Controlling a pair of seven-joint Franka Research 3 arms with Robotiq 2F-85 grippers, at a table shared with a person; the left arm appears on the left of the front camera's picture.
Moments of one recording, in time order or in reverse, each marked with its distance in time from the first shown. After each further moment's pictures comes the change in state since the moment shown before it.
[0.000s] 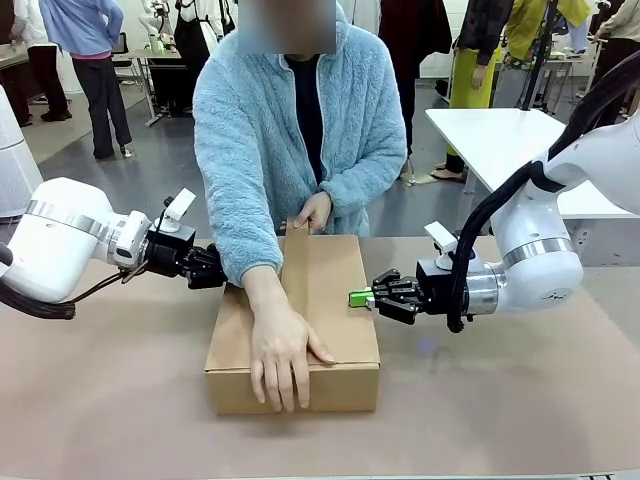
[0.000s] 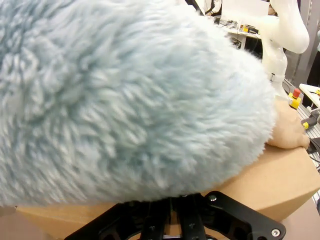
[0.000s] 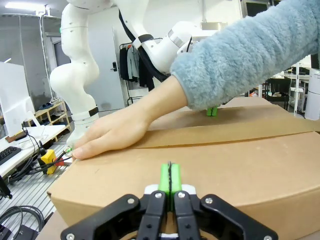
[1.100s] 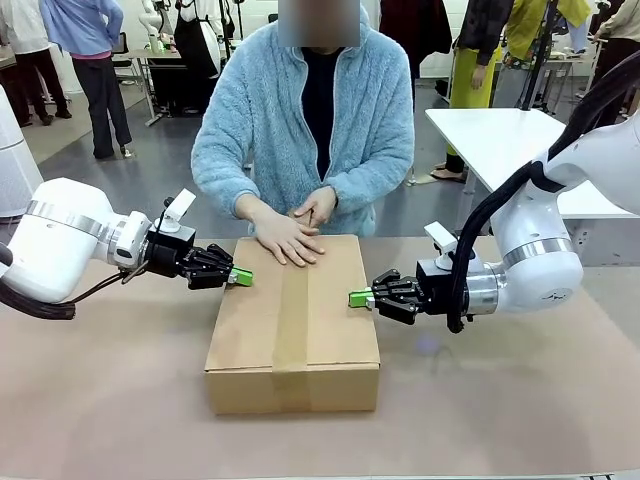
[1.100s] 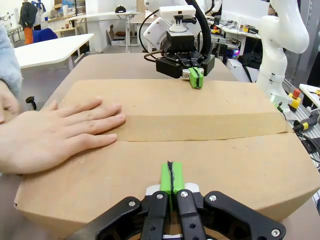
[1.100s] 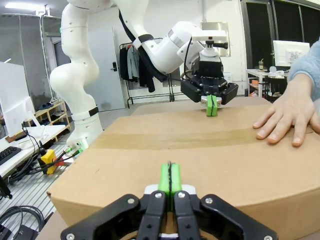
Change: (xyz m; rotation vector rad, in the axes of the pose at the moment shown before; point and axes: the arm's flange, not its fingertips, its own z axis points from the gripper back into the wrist) left arm -0.001 0.000 0.000 0.000 0.000 0.001; right arm 0.000 0.000 0.000 0.000 0.000 -0.001
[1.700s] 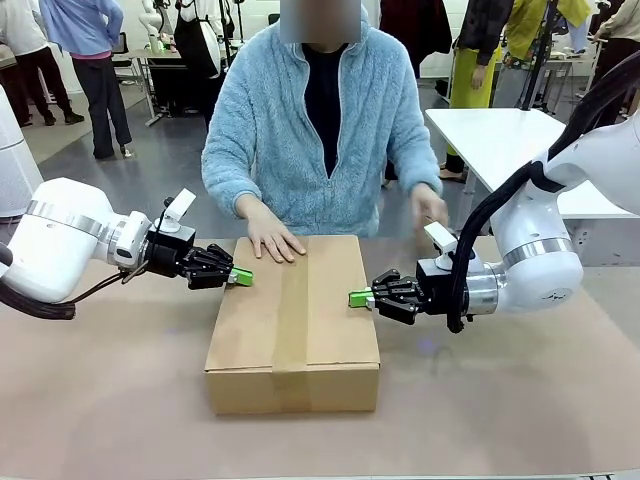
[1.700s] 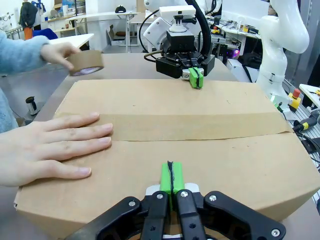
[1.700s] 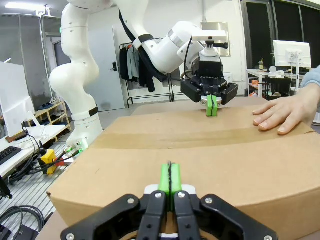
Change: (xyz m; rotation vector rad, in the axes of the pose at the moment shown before) left arm 0.000 0.000 0.000 0.000 0.000 0.000; right arm 0.000 0.000 0.000 0.000 0.000 0.000
